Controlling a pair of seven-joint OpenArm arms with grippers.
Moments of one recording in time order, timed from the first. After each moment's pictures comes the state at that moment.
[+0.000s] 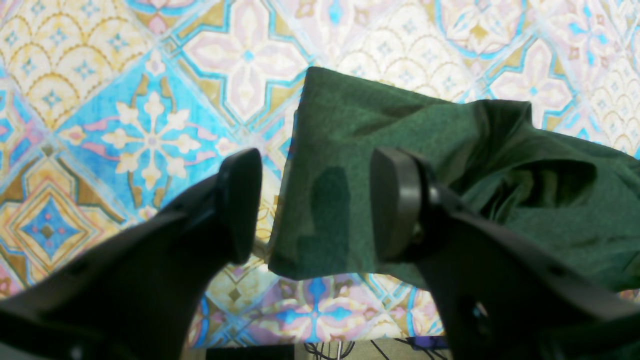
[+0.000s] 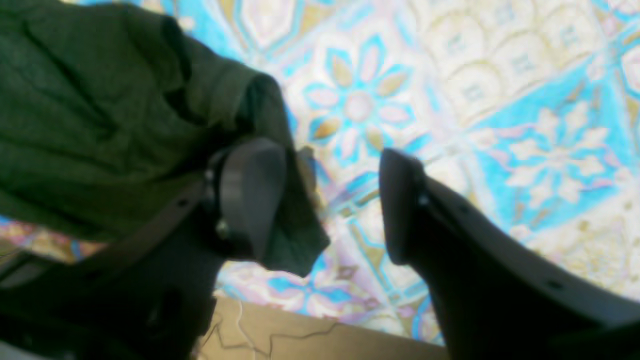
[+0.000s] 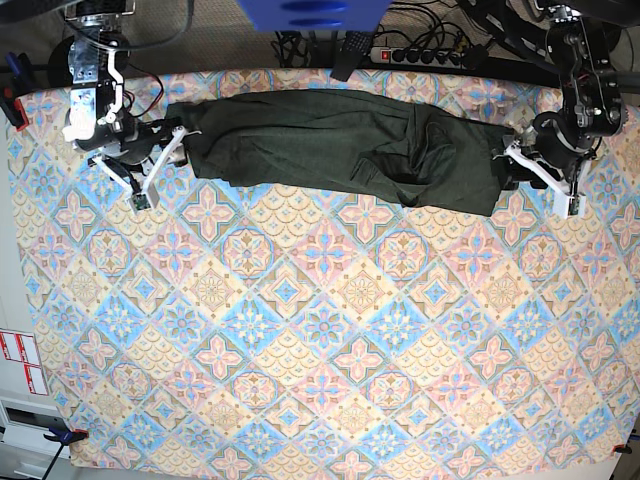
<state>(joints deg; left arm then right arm) 23.0 -19.5 -23.2 104.7 -35.1 -13.7 54.1 -18.9 16.4 8.1 102.0 17.8 17.8 -60.6</state>
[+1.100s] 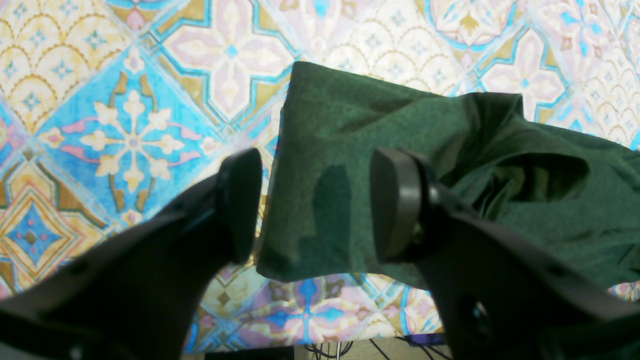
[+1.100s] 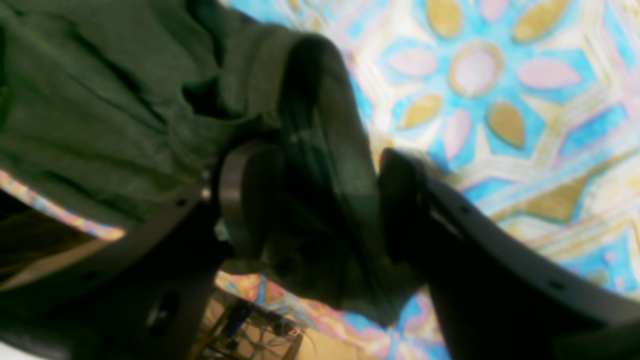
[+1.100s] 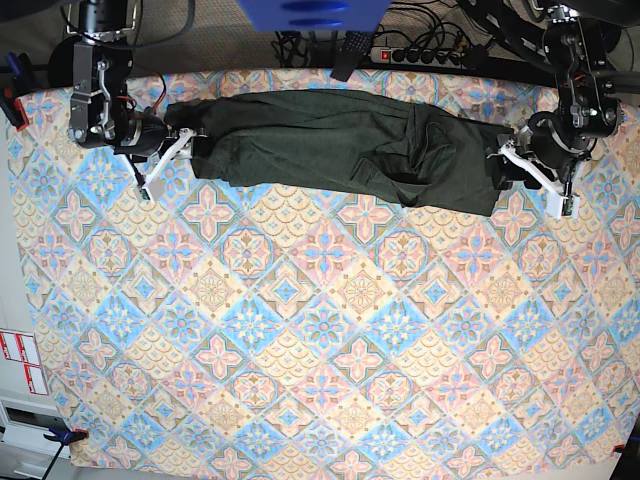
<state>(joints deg) 22.8 -19.4 -21.8 104.6 -35.1 -13.9 54.1 -15.4 16.6 8.4 84.4 36.6 22.8 -58.8</state>
